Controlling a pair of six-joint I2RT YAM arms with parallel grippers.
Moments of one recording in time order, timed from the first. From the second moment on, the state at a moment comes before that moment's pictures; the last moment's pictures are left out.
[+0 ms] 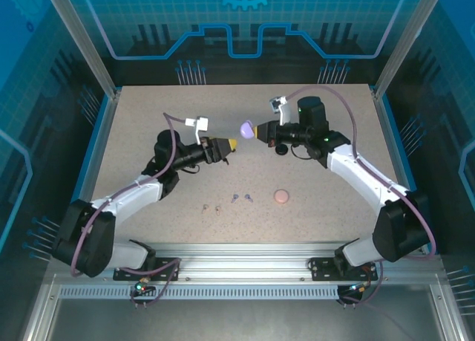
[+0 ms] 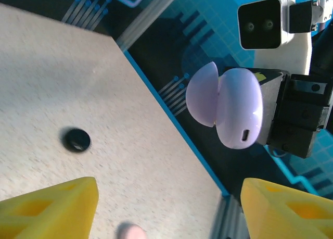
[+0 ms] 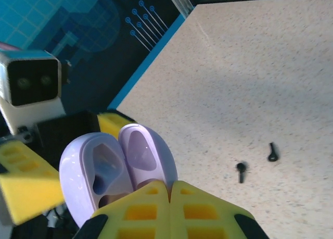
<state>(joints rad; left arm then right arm) -0.32 1.32 0.73 0.50 0.69 -0.71 0.40 1.46 1.22 -0.25 -0.62 0.33</state>
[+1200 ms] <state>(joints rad) -0.27 1.74 1.56 -0.58 1.00 0.00 0.41 1.72 1.66 -0.68 -0.50 -0.20</state>
